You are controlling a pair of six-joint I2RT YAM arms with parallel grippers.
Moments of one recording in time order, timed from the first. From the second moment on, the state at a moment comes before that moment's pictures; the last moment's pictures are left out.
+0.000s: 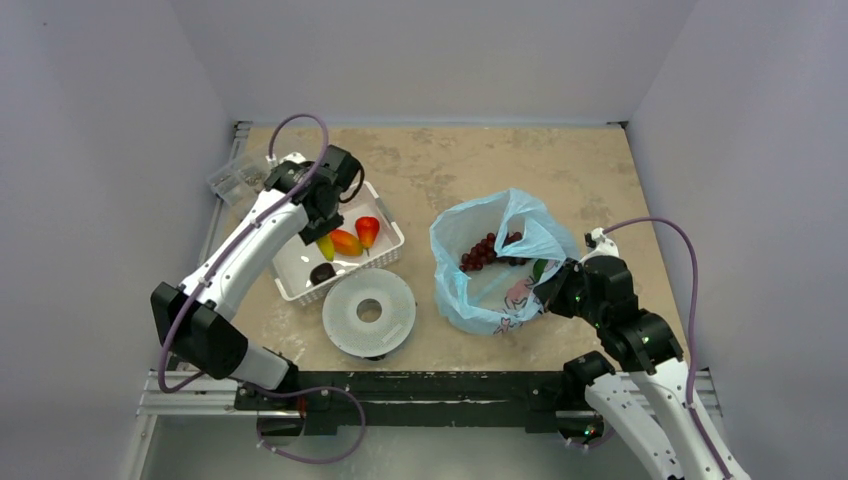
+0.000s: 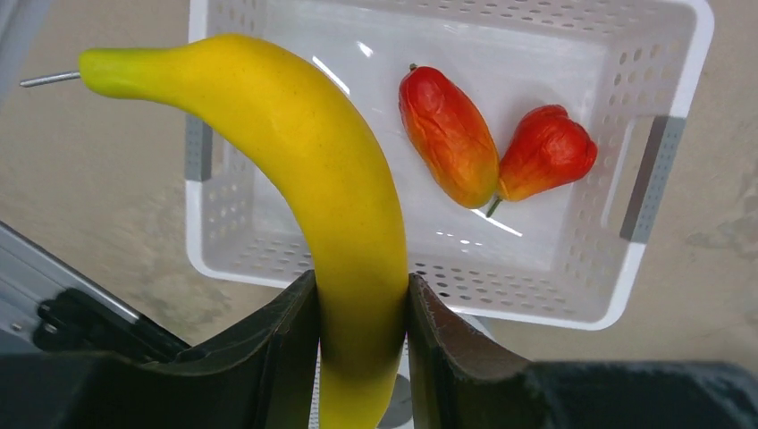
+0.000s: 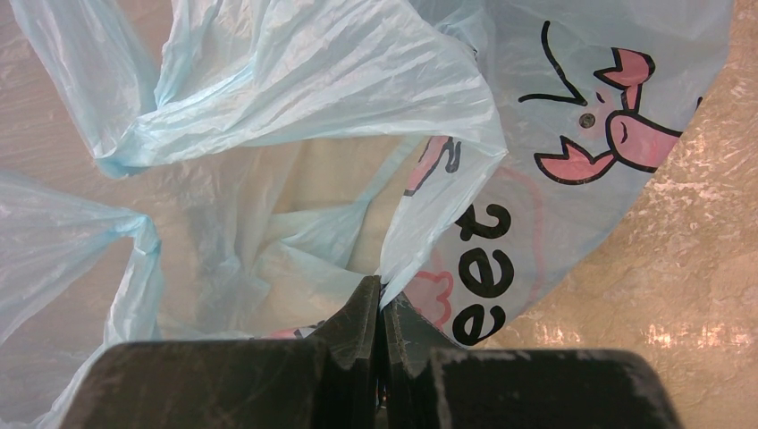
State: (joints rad) left arm -0.49 1.47 1.49 -1.30 -0.58 -0.98; right arm 0.38 0.49 0.69 -0.86 0.04 0.68
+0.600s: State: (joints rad) left arm -0.34 1.47 1.33 -1.22 -0.34 -1.85; right arm 0.38 0.47 0.69 -0.86 0.04 0.68
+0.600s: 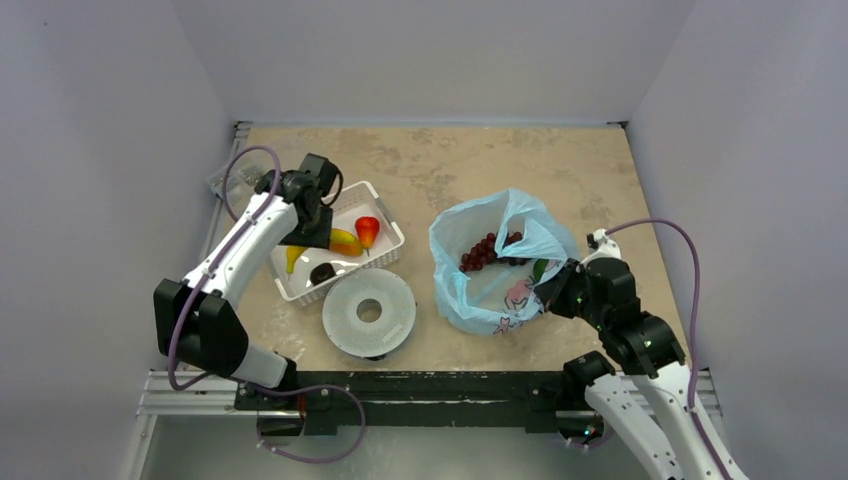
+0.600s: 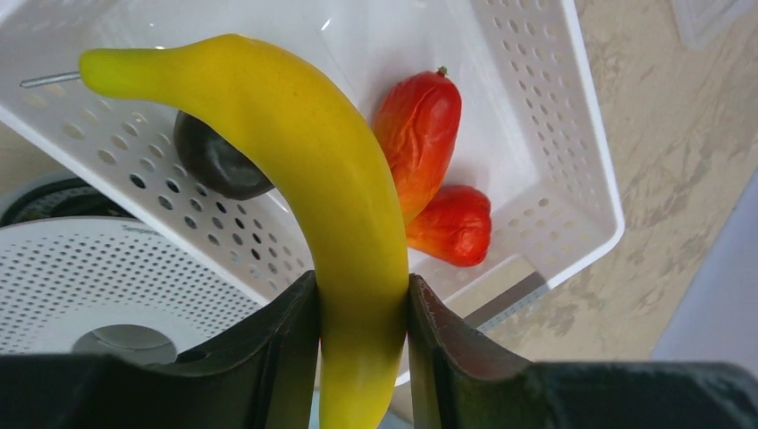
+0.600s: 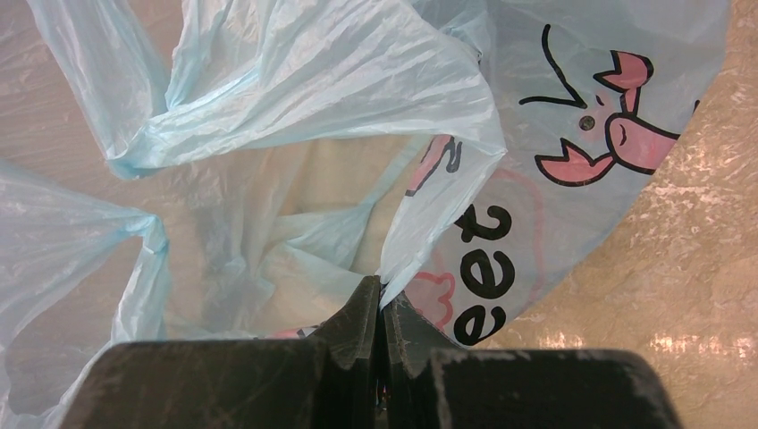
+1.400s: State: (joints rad) left arm -0.09 1.68 1.32 -1.06 -0.19 -1.93; right arm 0.38 0.46 0.69 -0.86 0.04 0.68
